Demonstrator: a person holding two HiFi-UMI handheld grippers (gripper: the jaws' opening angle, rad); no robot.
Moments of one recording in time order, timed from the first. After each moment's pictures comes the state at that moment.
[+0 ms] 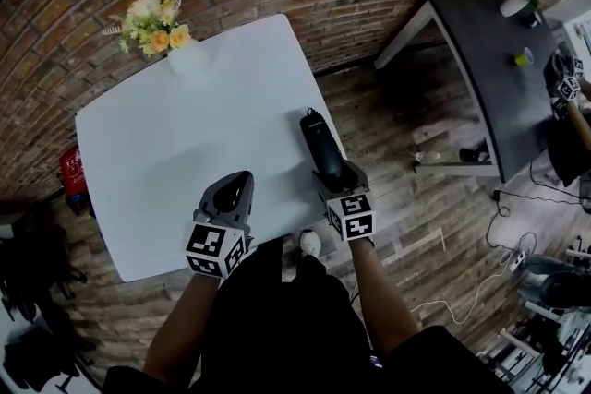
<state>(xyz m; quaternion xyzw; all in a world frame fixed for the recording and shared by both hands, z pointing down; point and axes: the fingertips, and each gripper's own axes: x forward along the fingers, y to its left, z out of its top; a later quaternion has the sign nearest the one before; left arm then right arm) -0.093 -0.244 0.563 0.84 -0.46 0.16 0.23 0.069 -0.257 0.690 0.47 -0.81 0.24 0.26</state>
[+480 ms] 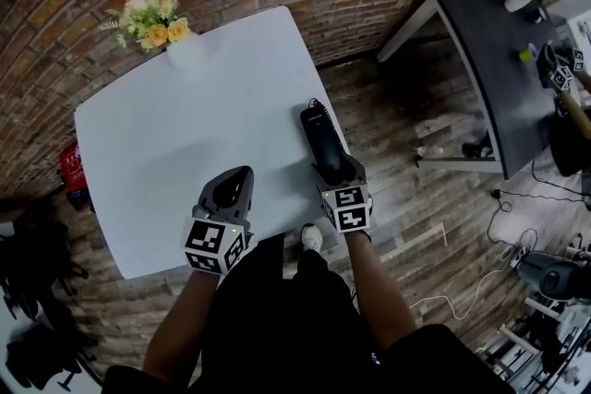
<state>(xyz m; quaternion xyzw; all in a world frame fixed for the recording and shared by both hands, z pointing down) -0.096 -0.247 0.568 0.84 -0.46 0.17 0.23 0.065 -0.263 0.708 0.48 -0.80 0.24 0.28</state>
